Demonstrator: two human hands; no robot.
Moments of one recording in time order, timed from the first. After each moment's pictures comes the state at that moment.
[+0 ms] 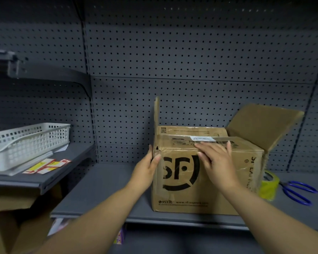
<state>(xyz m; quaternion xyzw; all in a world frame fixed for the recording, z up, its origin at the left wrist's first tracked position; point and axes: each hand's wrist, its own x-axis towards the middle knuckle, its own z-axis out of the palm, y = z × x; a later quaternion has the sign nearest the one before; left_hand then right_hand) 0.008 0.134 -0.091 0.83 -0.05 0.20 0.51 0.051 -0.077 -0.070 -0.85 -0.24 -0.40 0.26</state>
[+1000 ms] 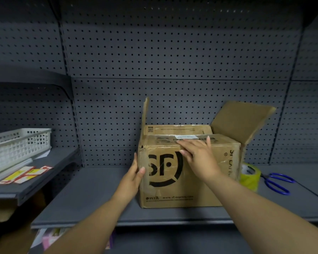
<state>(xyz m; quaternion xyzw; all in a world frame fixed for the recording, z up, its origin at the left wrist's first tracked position) 0.011 0.129 -0.119 0.81 -0.04 0.15 0.56 0.062 -0.082 -0.058 -0.88 -0.25 -0.33 0.22</state>
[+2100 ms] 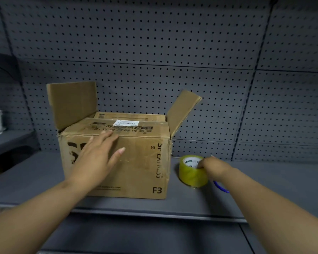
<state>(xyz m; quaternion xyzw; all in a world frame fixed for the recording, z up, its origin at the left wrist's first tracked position) -0.003 -0.033 -0.056 0.95 0.03 0.30 0.12 0.179 -0.318 -0.094 -0.98 -0.15 0.11 -0.10</state>
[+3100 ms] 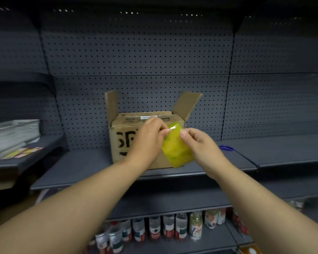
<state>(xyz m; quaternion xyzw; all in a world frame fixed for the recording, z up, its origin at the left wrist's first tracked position) -0.160 -0.054 0.001 0.86 -0.19 0.36 0.31 -0.154 -0.202 -0.017 -0.73 -0.23 -0.09 0.64</state>
